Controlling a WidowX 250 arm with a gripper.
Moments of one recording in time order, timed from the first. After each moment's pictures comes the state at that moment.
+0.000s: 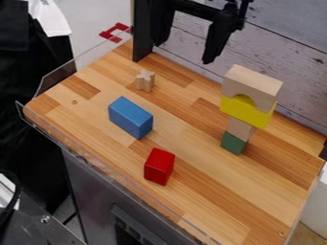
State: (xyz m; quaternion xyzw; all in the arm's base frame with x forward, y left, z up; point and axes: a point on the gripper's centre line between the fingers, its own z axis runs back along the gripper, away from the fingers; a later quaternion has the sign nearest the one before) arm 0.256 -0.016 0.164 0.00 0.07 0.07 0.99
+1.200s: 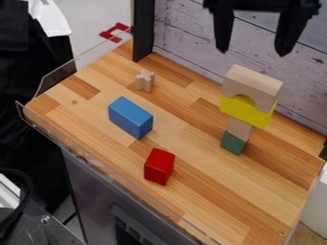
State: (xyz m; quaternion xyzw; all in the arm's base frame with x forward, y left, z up) arm 0.283 -0.074 0.177 -0.04 0.00 0.33 0.94
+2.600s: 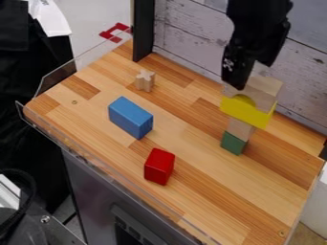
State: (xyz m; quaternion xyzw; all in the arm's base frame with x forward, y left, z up) arm 0.311 -0.072 0.130 -0.03 -0.08 0.67 0.74
